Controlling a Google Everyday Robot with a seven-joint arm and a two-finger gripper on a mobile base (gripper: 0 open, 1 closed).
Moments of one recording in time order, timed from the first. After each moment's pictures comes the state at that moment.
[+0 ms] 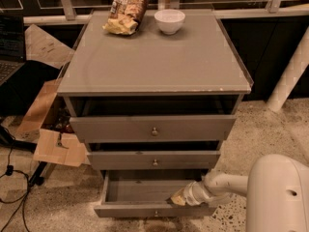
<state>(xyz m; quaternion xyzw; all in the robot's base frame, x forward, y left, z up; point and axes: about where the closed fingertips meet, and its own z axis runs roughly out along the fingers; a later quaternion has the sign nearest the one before) 0.519 -0.124 0.228 -0.37 0.87 0.25 0.21</state>
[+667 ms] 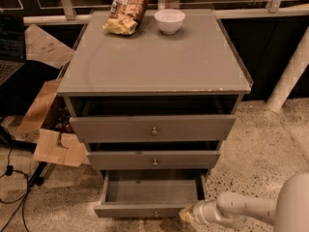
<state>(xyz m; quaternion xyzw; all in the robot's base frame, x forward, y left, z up) 0.454 -0.150 0.222 -0.29 0.89 0.26 0.21</state>
